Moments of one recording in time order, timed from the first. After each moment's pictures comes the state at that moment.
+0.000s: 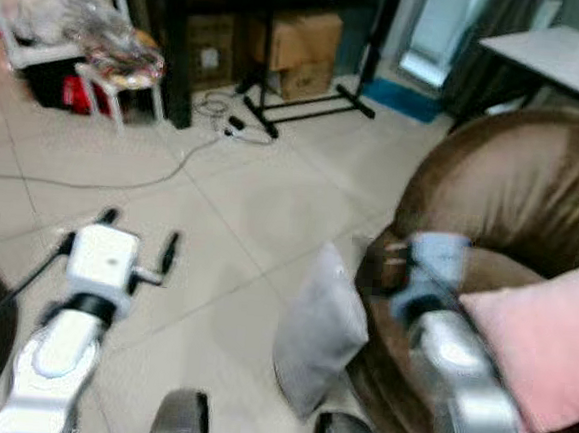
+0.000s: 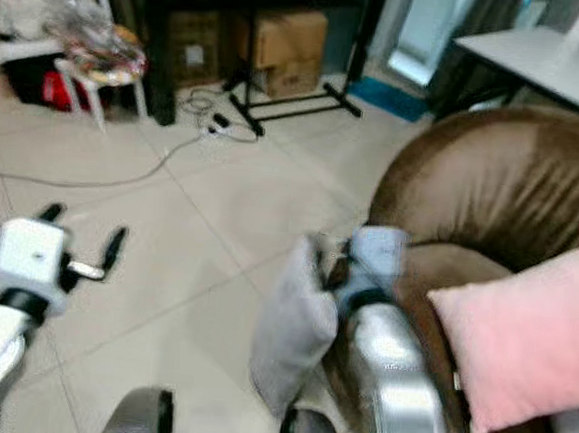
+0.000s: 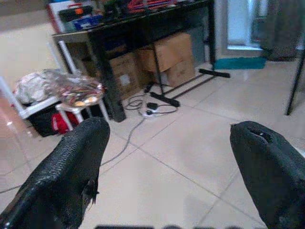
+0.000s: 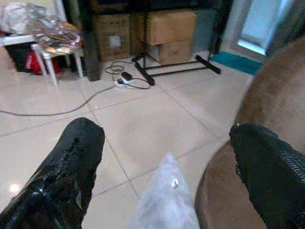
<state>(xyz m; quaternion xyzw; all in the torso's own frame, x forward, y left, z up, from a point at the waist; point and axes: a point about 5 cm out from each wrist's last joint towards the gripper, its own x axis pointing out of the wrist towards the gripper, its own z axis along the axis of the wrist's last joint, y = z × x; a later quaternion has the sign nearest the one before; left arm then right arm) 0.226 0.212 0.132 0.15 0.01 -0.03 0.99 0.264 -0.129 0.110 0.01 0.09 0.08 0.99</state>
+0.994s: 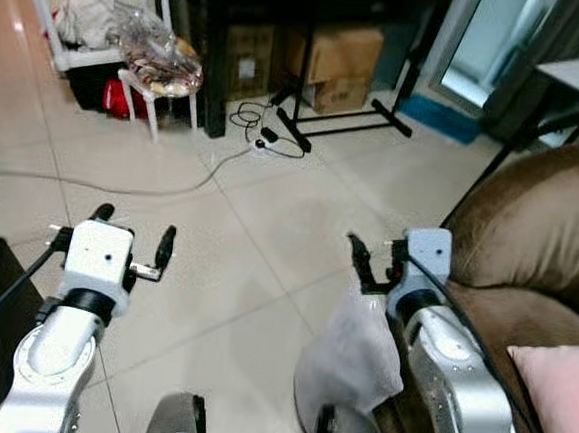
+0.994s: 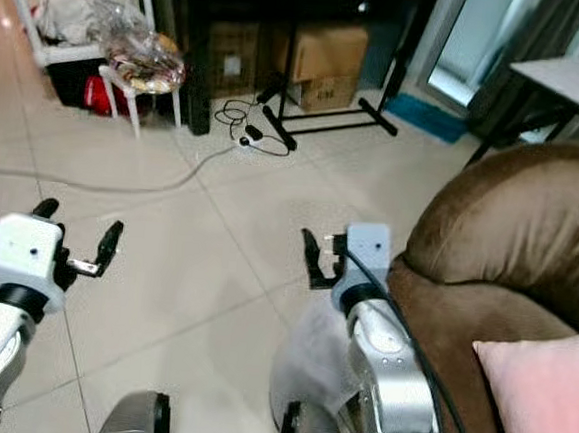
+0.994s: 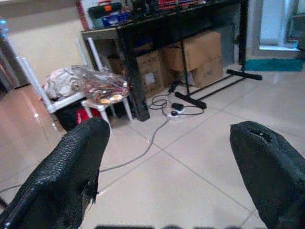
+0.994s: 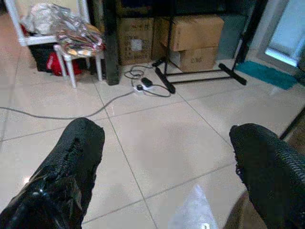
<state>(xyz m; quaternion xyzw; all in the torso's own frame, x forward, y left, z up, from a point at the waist) 0.228 0.208 0.132 0.14 0.00 -0.03 0.99 0.269 -0.136 0.111 -0.01 0.09 0.07 0.99</state>
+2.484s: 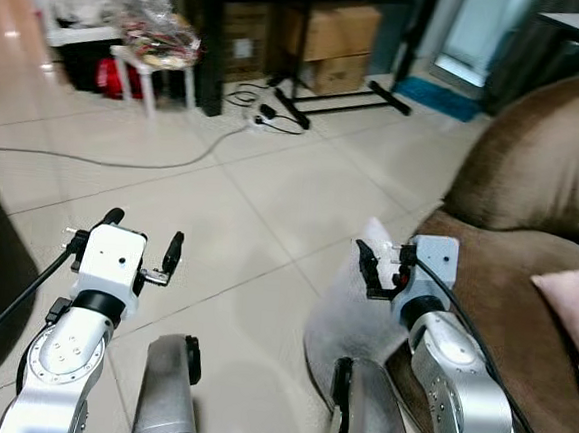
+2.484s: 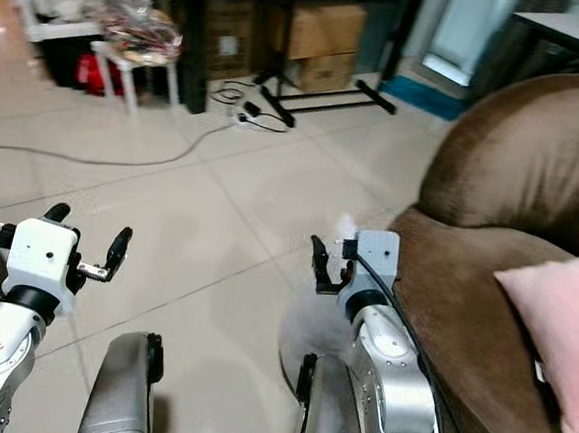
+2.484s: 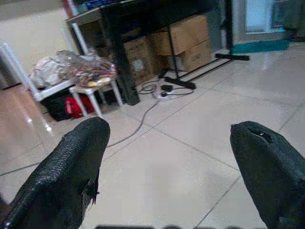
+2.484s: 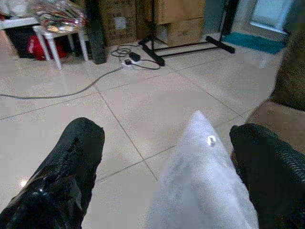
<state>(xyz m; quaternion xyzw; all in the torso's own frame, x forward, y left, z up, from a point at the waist) 0.231 0.207 0.127 0.16 0.02 -0.03 0.99 0.268 -0.140 0.100 0.03 0.11 0.05 0.99</state>
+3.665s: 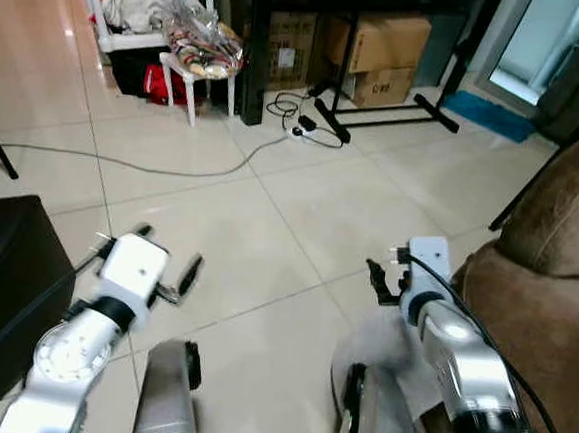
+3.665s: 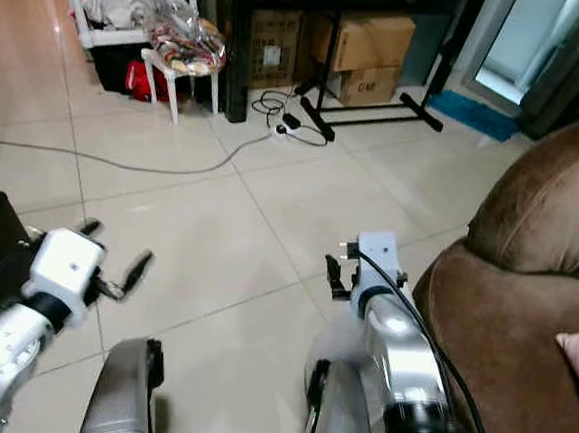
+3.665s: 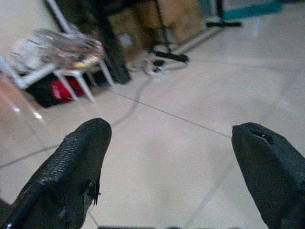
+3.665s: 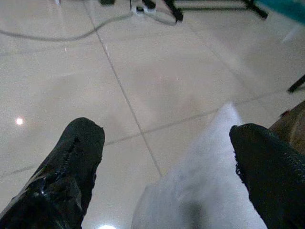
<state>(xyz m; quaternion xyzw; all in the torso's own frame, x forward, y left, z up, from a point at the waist) 0.231 0.197 0.106 0.18 0.08 -0.14 0.97 0.300 -0.164 0.063 -0.05 0.24 0.04 0.97</state>
